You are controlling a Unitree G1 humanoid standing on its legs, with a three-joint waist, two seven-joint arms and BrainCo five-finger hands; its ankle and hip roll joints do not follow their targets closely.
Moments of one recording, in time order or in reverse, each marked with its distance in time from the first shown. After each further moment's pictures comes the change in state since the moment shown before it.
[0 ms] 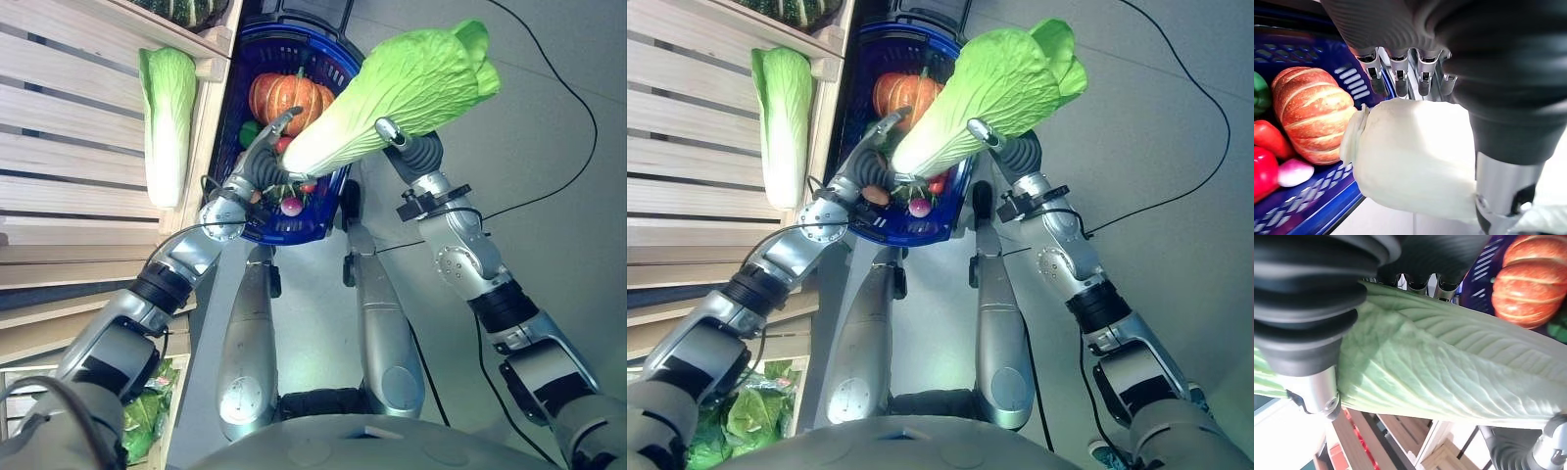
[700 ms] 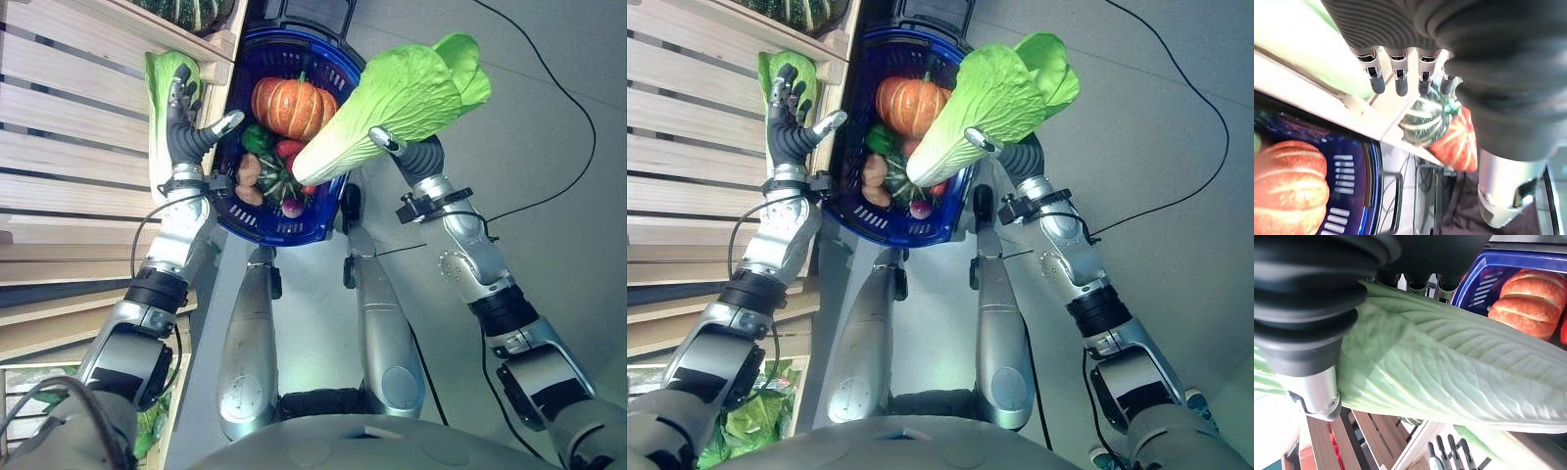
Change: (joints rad) left arm 0.029 -0.078 0.279 0.095 -0.268 -0.079 0.196; right arm 0.035 -0.006 -0.050 -0.007 -0.158 0.057 -0.079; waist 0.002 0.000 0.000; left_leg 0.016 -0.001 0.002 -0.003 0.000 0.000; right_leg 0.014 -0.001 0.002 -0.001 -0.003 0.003
